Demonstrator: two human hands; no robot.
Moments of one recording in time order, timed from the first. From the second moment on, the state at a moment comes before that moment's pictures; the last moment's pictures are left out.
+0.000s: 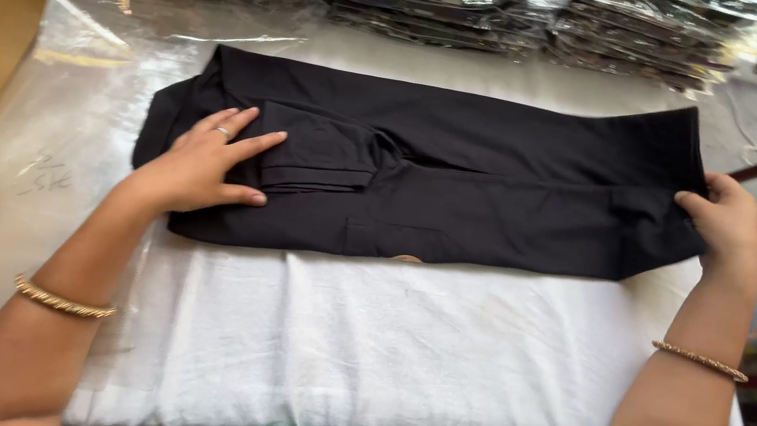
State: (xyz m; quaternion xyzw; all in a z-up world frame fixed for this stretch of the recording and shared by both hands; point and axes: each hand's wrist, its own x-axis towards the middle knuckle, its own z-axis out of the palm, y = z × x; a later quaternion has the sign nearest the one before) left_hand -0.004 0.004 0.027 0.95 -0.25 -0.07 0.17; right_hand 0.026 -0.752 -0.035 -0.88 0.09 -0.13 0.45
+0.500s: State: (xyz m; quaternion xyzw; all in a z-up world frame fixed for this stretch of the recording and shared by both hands) left_hand 0.044 -0.011 0.056 0.96 -0.26 0.09 0.10; right_hand 0.007 -0.541 0.063 -0.89 -0.10 -0.02 0.44
